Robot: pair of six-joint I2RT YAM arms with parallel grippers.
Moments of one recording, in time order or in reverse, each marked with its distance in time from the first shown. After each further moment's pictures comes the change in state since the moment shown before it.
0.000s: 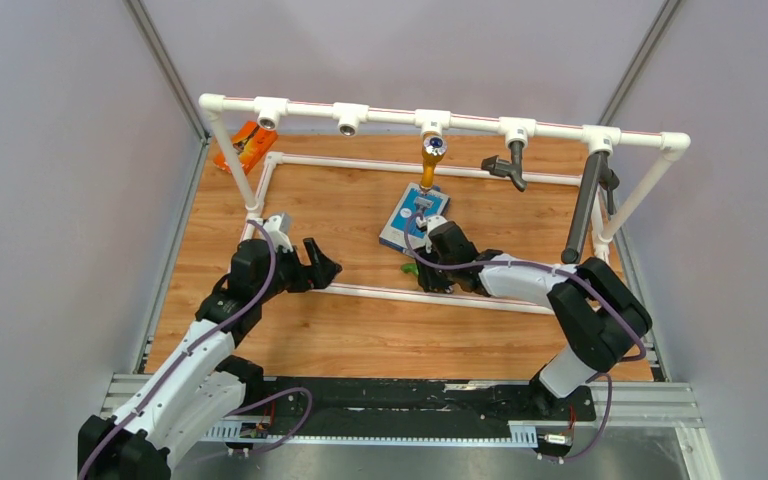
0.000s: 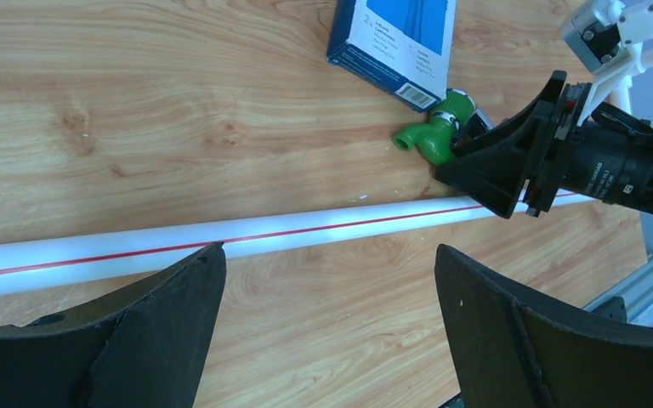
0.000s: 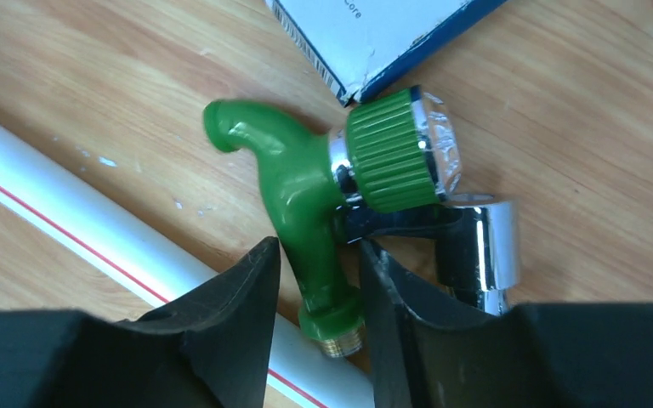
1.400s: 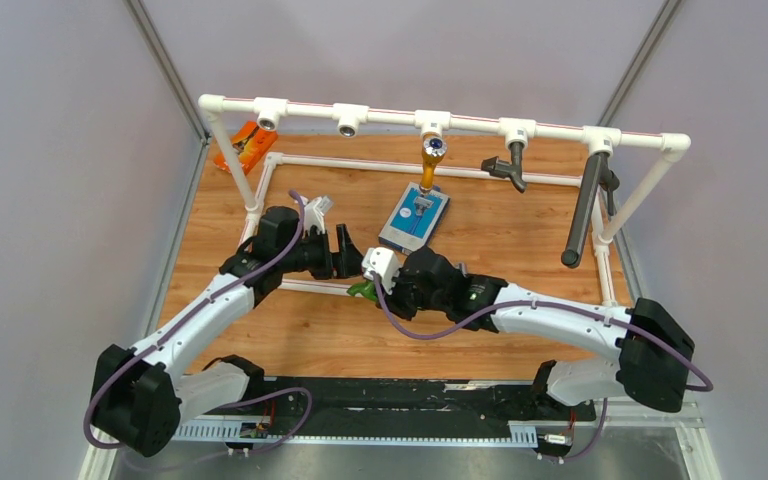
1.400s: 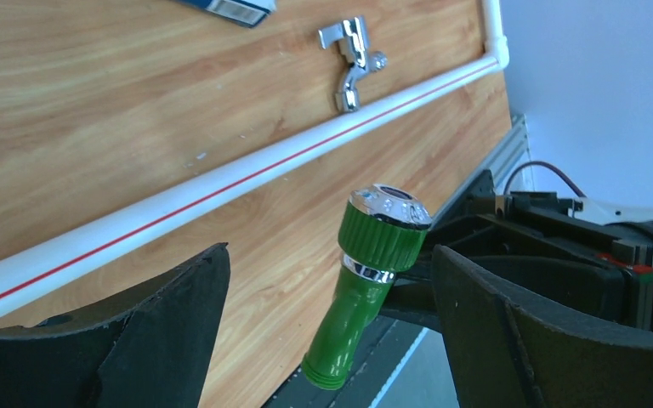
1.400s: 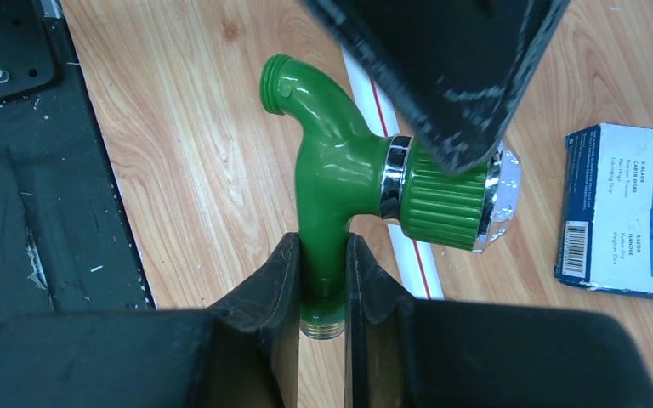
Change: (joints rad) left arm -0.058 0.325 0.226 -0.005 0.351 -0.051; right arm 0.385 -0.270 0.060 -0.045 -0.123 -0.387
